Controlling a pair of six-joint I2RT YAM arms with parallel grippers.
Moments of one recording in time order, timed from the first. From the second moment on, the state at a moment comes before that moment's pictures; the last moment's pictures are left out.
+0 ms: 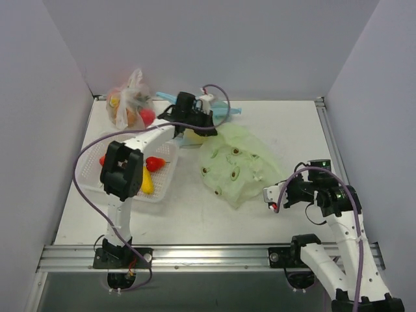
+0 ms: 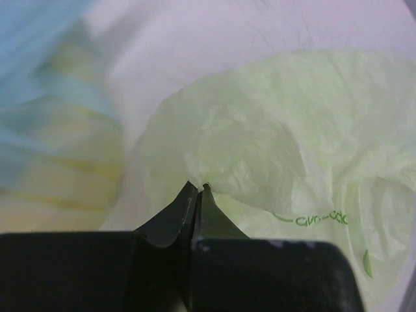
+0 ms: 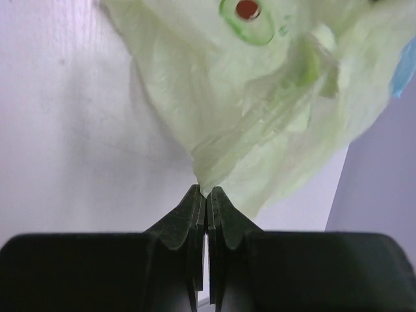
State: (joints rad) left arm -0.56 2.10 1.71 -0.26 0.49 -0.06; right arm 0.17 0.75 0.85 -1.05 -0.53 -1.62
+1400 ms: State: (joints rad) left arm -0.40 2.00 1.69 0.18 1.27 -0.55; right arm 0.06 1.27 1.38 -1.19 -0.80 -0.90
